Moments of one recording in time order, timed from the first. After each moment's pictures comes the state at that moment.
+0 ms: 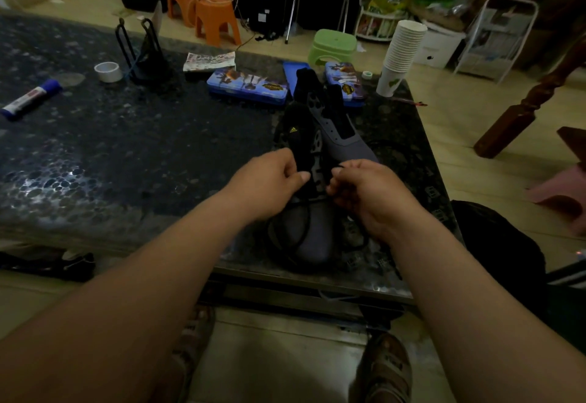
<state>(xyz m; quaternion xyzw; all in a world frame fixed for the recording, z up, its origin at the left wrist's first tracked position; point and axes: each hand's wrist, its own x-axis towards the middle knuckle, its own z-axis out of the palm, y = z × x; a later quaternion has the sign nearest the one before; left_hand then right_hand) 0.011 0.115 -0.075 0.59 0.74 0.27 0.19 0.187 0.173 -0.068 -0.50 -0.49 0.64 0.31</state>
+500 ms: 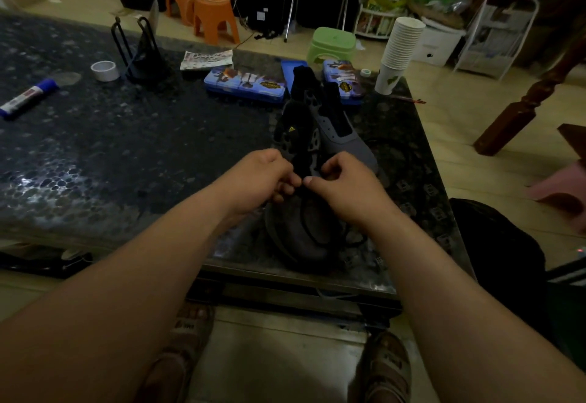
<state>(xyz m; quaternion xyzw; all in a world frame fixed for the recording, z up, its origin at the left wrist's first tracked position) 0.014 0.115 -0.076 0.40 0.63 0.45 0.49 0.179 0.169 -0.066 -0.55 -0.72 0.39 0.17</state>
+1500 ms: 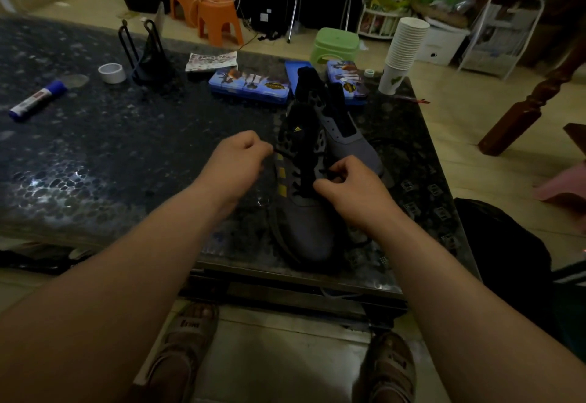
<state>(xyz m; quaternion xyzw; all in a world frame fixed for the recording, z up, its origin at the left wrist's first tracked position) -0.015 0.108 -0.063 0.37 0.69 0.51 0.36 0.184 0.172 -0.076 -0.55 -0.73 0.37 0.17</state>
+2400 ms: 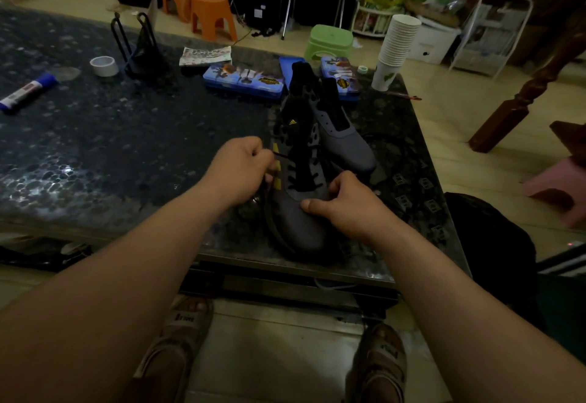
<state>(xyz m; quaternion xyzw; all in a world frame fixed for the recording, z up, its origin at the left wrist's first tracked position) -0.007 0.108 -0.083 0.44 0.72 0.43 0.32 0.198 0.148 -0.081 -0.56 -0.72 0.40 0.10</state>
